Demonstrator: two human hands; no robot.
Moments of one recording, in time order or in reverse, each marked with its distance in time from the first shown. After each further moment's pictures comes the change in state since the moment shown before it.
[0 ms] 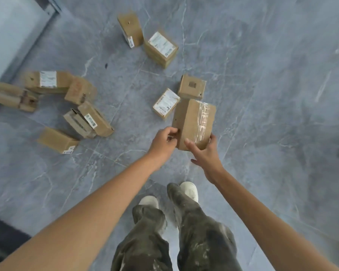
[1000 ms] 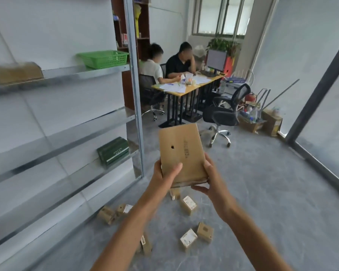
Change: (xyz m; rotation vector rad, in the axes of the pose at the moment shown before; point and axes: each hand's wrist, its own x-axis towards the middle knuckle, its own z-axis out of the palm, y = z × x) left_hand -0.604 0.358 -0.252 -0.420 0.298 0.534; right_hand -0.571 -0.446 -0.010 -0.015 -0.497 -0.809
